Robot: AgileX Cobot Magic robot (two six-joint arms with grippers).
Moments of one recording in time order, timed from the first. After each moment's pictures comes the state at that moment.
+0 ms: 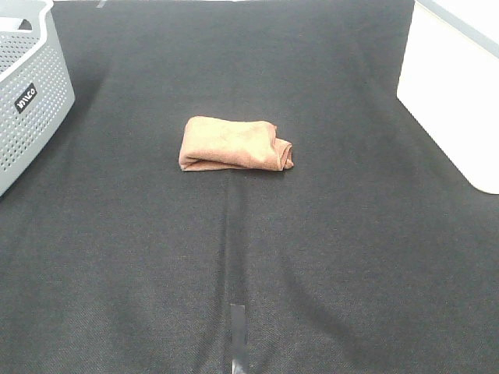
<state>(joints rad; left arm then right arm) -0.17 0.01 -0.57 -0.06 1.11 0.09 0.19 0.05 -0.55 0.13 1.14 -0.12</state>
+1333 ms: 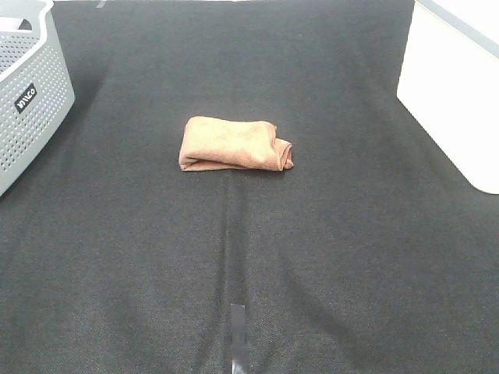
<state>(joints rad) -0.07 0.00 -0.50 -0.13 1.05 0.19 0.17 0.03 -0.51 0.08 1.07 -0.12</state>
